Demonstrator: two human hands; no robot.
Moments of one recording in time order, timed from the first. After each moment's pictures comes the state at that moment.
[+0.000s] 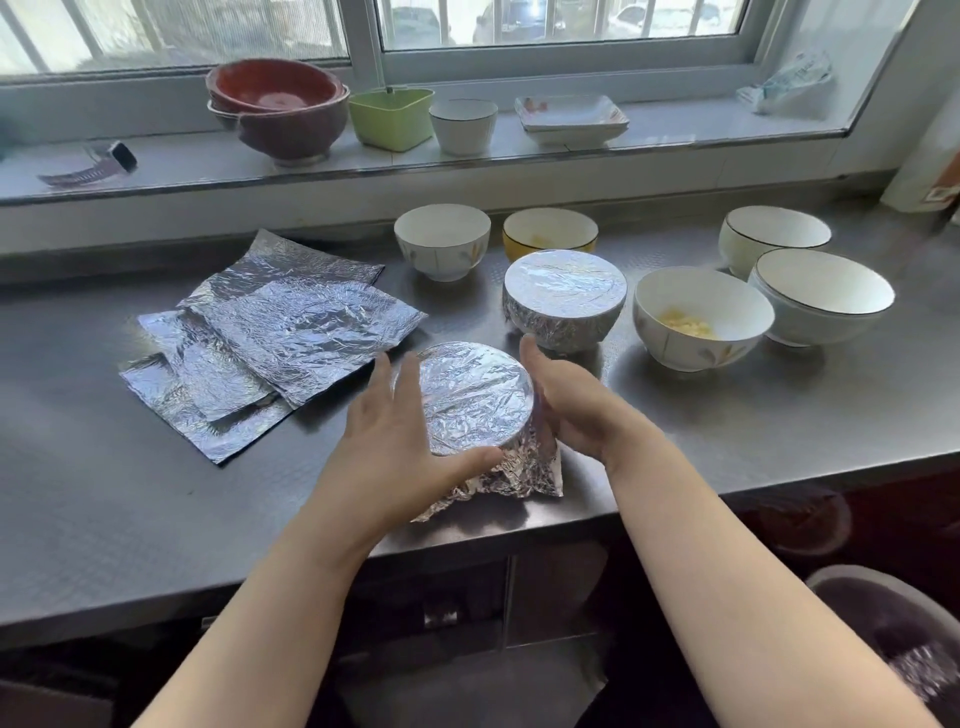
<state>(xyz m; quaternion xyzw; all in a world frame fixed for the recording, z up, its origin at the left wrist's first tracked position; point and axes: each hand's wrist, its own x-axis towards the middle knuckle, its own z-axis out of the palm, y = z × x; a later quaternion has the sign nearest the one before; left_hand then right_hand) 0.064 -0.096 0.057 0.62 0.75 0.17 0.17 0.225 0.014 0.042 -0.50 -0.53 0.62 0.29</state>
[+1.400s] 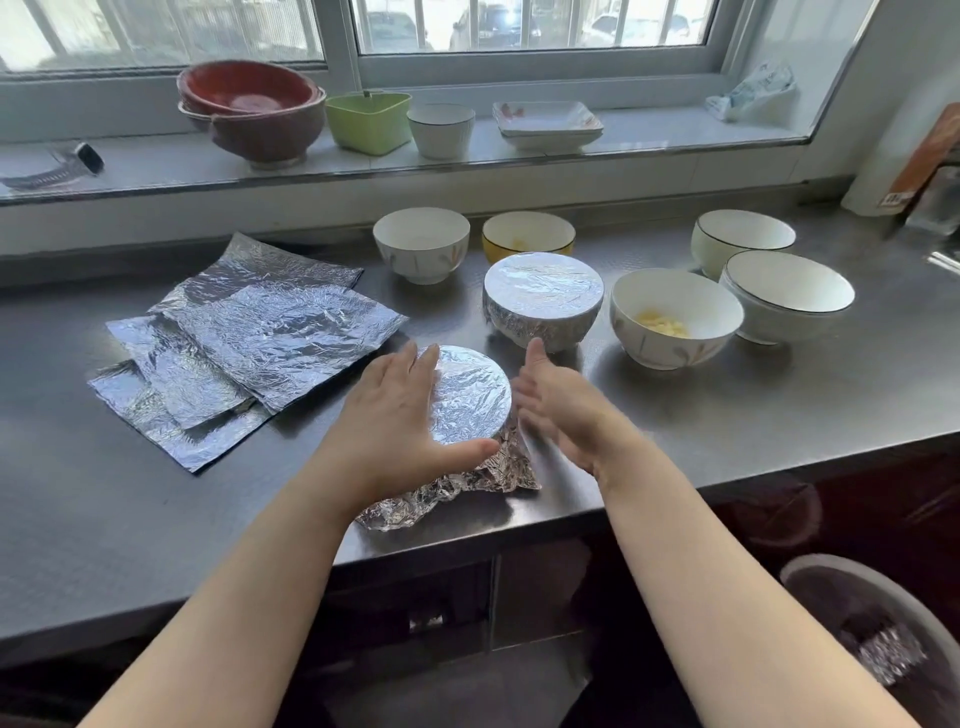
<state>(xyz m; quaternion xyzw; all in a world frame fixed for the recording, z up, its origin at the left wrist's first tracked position) 0.058 -0.068 0.052 0.71 0.69 0.11 0.10 0.236 0.000 0.043 -0.49 -0.48 0.65 0.33</state>
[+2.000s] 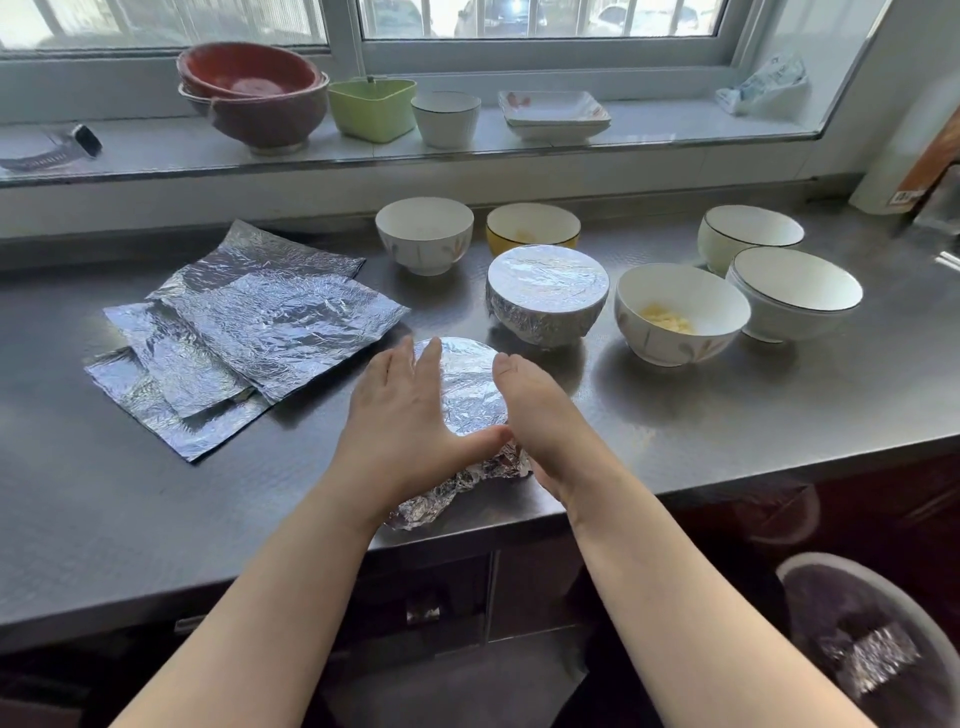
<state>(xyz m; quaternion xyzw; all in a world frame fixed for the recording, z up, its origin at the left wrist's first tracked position) 0.075 -0.068 0.041 0.67 0.73 0.14 0.07 0.205 -0.021 0.034 -0.49 -0.54 0.58 0.36</state>
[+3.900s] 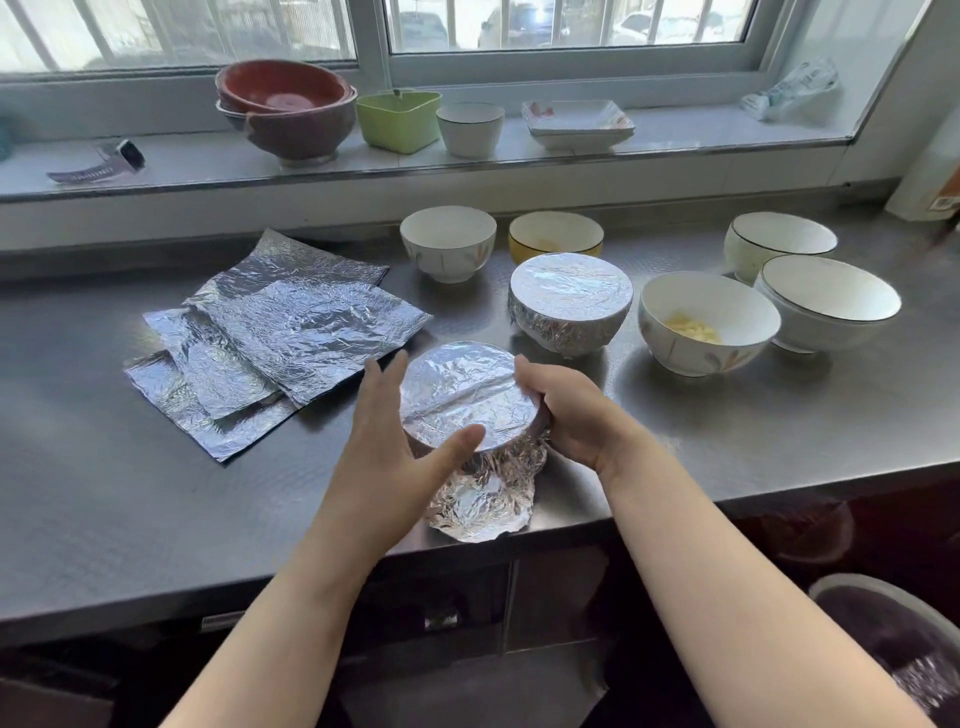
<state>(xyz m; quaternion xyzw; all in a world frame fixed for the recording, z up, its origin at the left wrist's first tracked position) 0.059 -0.112 0.042 0.56 0.68 0.41 0.25 0.215 0.008 0.038 -0.45 -0.47 0.70 0.30</state>
